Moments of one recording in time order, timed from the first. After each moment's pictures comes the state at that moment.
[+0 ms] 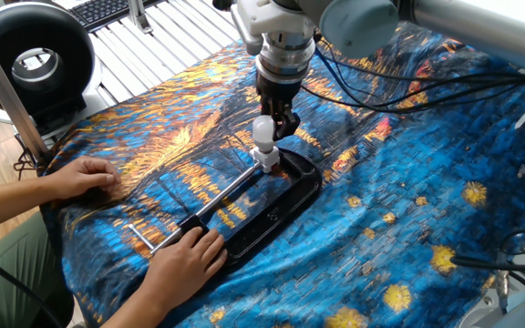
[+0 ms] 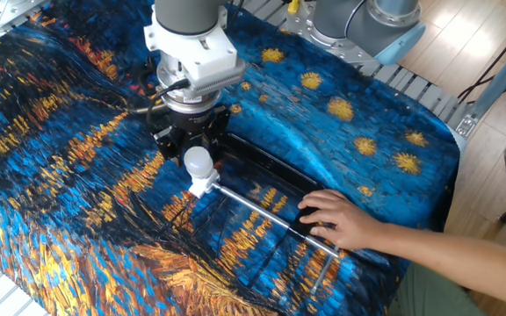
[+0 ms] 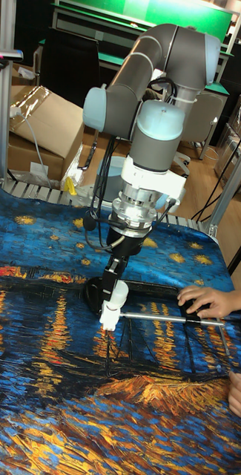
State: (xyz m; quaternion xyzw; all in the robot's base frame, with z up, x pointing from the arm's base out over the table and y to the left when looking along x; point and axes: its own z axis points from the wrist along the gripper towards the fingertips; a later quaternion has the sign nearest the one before) arm 0.537 0.012 0.089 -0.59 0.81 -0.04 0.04
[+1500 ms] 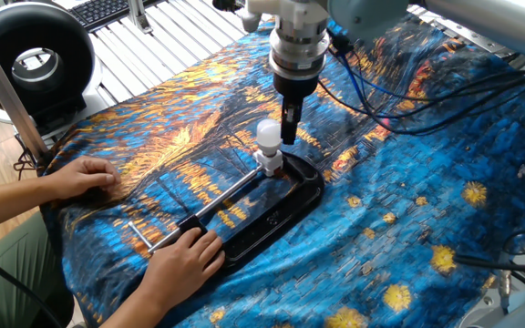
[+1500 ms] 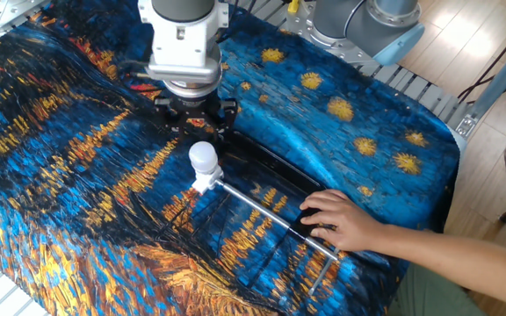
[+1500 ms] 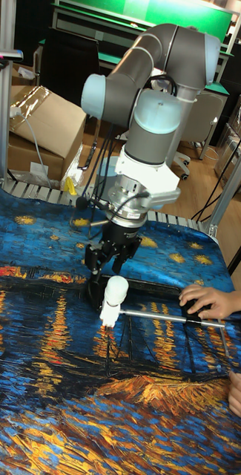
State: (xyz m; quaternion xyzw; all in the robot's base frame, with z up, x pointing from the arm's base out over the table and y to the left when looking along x) arm 0.498 0.001 0.101 -0.26 0.97 -0.01 0.00
